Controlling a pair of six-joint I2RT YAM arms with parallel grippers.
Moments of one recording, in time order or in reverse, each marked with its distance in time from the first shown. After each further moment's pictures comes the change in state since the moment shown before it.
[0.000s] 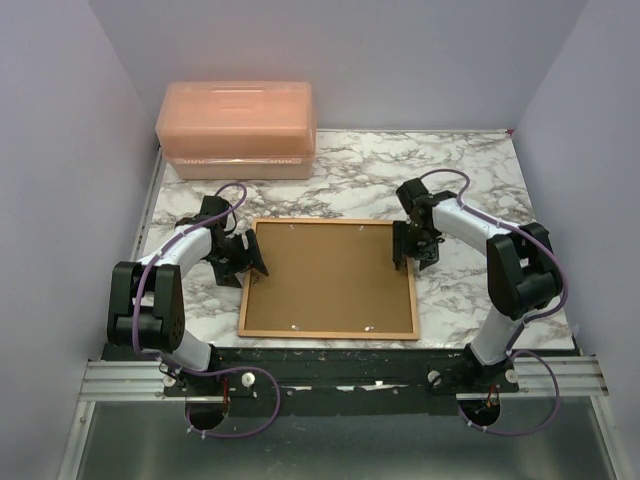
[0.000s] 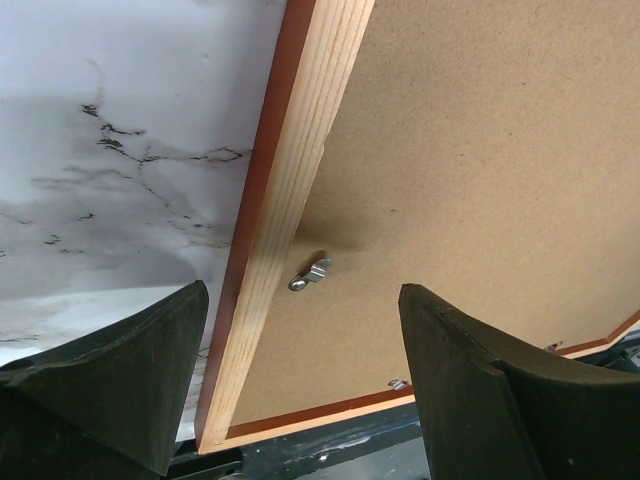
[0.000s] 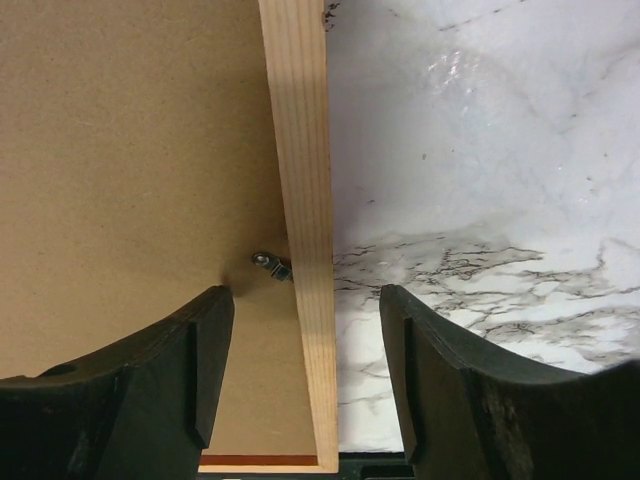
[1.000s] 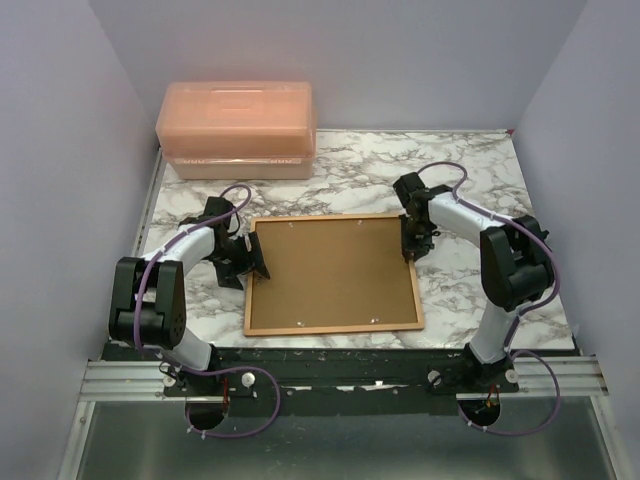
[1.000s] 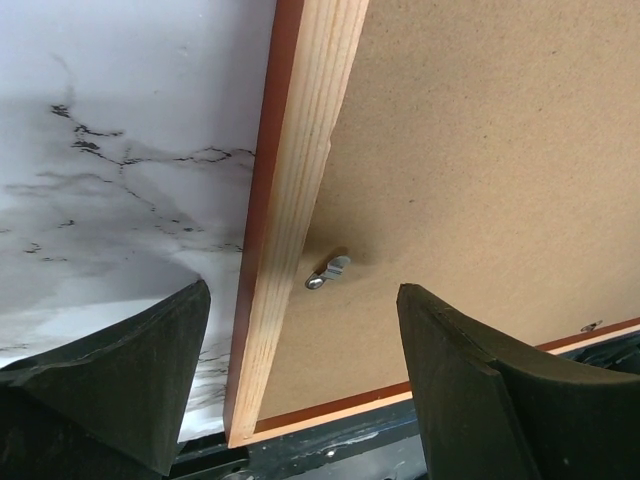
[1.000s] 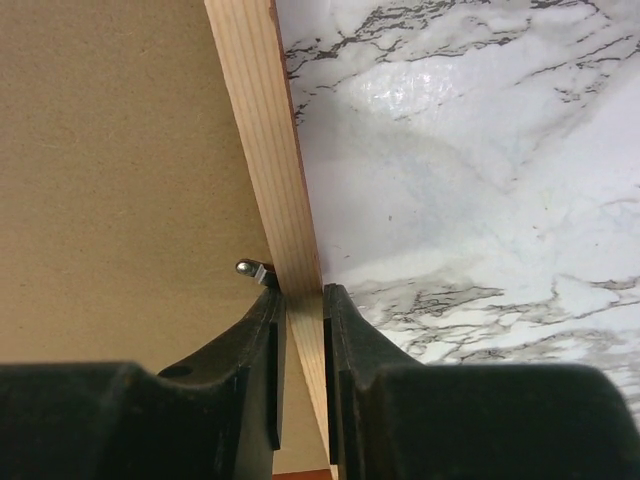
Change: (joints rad) left arm -0.017 0.026 0.001 -0.003 0.000 0.015; right arm 0.000 0.072 0.074 0.008 0.095 0.011
